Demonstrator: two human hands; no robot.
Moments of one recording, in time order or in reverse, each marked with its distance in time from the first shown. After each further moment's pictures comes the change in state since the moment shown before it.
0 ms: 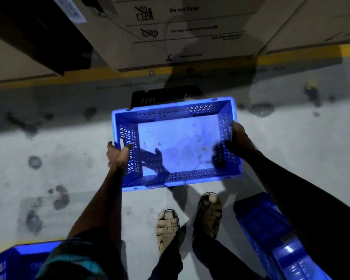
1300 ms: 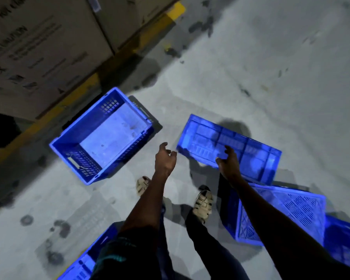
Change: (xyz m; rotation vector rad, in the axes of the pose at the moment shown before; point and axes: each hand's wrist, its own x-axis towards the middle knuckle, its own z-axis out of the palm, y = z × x) left_hand -0.519 -0.102 0.071 0.744 -0.733 0.587; right_hand -0.527 0.183 0.017 0.745 0.585 0.621
